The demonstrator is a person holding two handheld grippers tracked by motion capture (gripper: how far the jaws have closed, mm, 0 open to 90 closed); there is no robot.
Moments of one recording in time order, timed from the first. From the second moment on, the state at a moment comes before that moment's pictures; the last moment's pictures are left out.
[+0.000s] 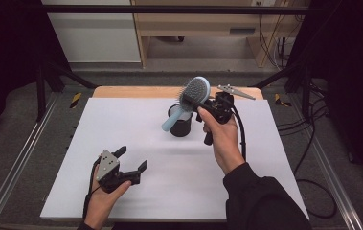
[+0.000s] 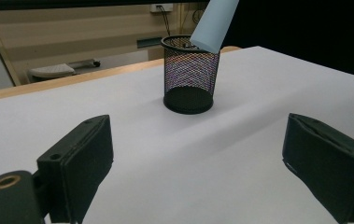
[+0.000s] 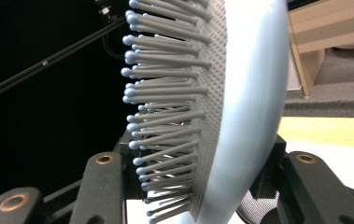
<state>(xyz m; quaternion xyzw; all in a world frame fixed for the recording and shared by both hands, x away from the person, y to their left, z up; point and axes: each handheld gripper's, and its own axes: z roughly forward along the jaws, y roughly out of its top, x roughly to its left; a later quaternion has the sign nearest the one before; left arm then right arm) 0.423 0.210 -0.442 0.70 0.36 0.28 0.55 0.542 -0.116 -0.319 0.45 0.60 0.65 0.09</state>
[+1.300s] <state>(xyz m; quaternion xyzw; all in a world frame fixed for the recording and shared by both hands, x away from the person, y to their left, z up) 0.424 0.214 -0.442 0.69 0.37 0.29 0.56 0.562 -0.125 -0.310 0.47 0.57 0.66 0.13</state>
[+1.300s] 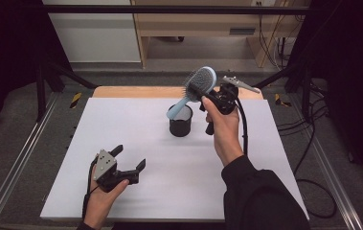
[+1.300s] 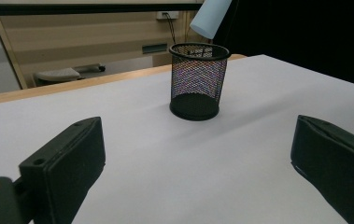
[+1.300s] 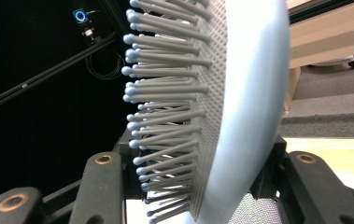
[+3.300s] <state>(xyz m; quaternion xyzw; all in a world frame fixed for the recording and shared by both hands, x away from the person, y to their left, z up) 0.425 0.212 -0.444 0.69 0.36 0.28 0.55 0.571 -0.142 -0.313 0.48 0.56 0.65 0.16</state>
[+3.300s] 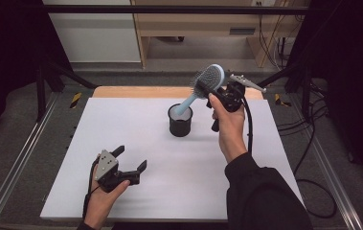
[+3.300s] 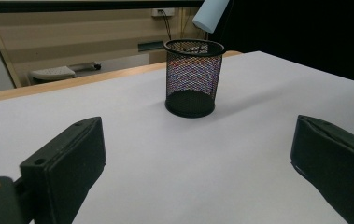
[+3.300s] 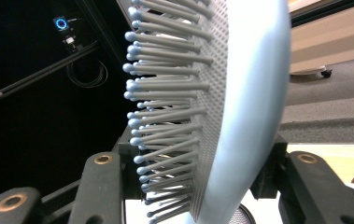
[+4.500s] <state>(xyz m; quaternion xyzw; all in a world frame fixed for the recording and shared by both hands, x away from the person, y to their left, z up) 0.425 0.212 -0.444 0.70 0.36 0.28 0.55 0.589 -0.135 -0.330 0.50 0.56 0.63 0.17</state>
